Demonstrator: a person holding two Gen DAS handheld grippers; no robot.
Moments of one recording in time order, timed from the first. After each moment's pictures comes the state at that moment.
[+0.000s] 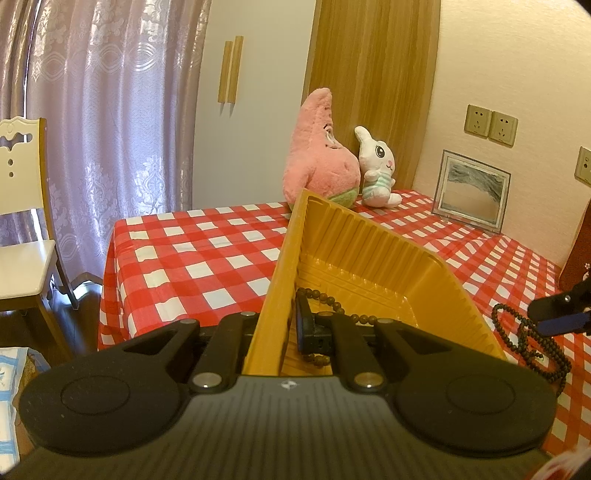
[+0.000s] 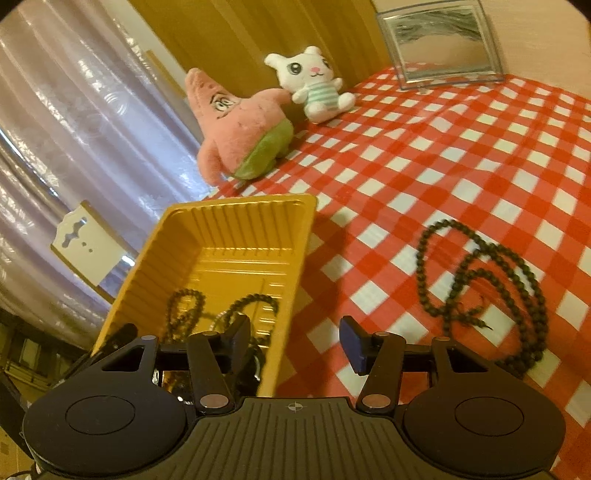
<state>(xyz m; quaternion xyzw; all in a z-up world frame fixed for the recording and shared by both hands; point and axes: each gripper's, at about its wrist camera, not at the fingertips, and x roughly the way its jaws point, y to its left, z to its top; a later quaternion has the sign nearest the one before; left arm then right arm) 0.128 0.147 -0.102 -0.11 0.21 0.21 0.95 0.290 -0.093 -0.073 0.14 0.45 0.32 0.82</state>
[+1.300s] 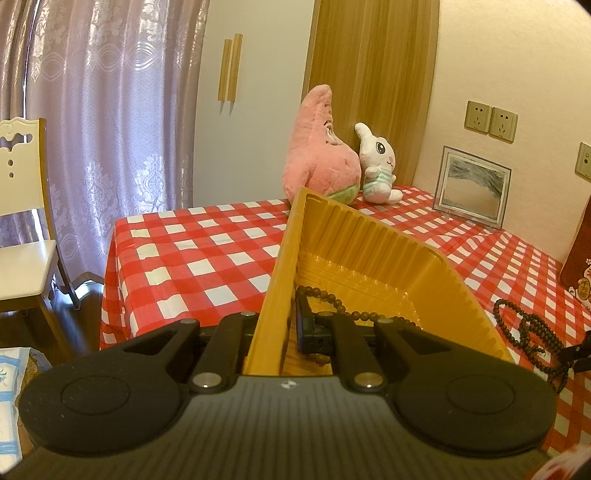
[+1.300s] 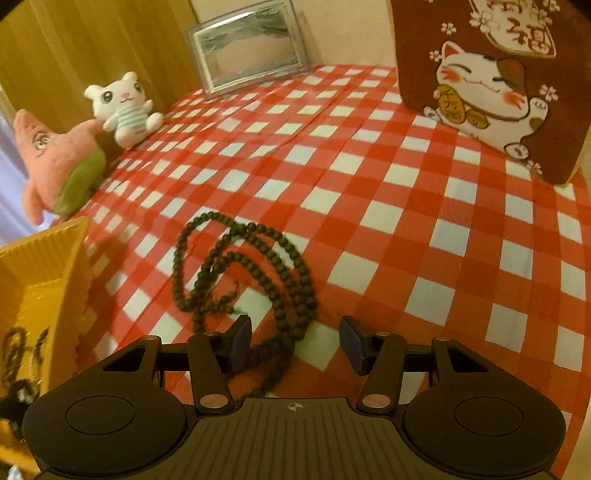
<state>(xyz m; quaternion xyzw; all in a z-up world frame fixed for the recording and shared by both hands) 0.127 0.147 -0.106 -0.11 0.21 0.21 0.95 0.298 -0.187 -0.128 0.12 0.45 0.07 0.88</state>
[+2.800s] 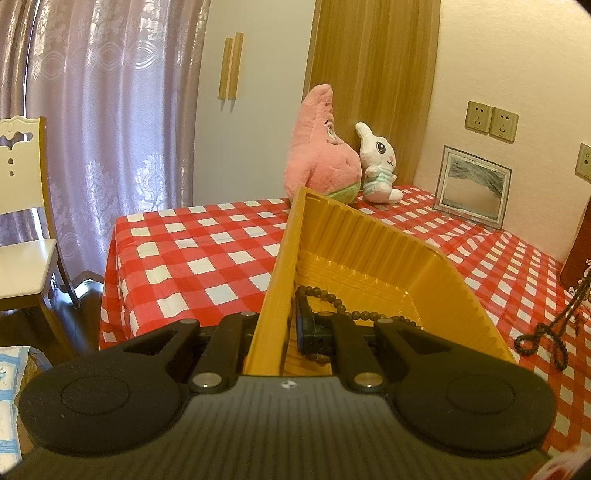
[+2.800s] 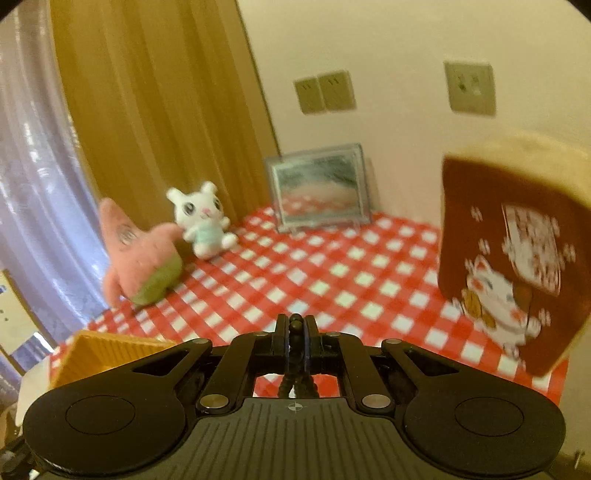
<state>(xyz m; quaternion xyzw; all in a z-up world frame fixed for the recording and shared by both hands) 0.125 0.148 -0.107 -0.11 0.21 0.21 0.95 0.311 -0.206 0.034 0.09 0.31 0.18 0.93</state>
